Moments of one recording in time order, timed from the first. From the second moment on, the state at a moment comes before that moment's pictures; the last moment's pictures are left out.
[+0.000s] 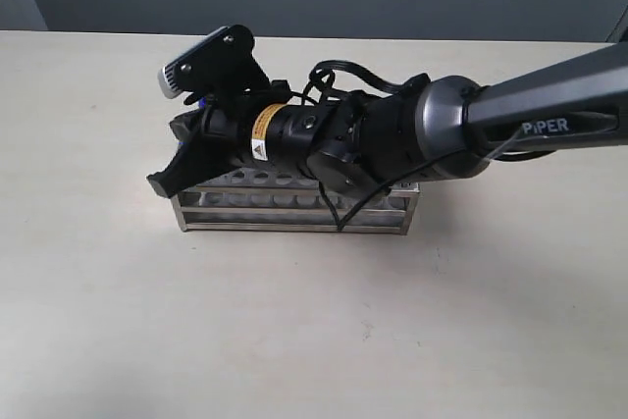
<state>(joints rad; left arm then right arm) 0.33 0.01 0.01 0.27 0.24 -0.14 0.97 2.00 -1.16 -0.32 -0.35 0.24</state>
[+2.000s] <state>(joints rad) 0.33 0.01 0.01 0.27 0.24 -0.14 0.97 2.06 -1.16 -0.11 -0.36 0.04</state>
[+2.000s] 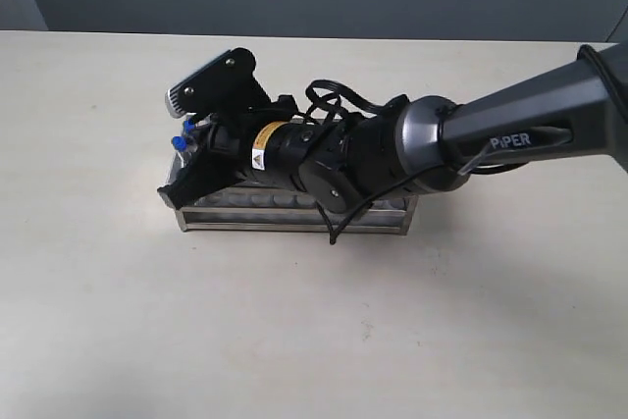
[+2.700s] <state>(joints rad) 0.33 0.01 0.01 0.27 0.24 -0.14 0.82 1.80 -1.10 0.09 -0.15 -0.16</state>
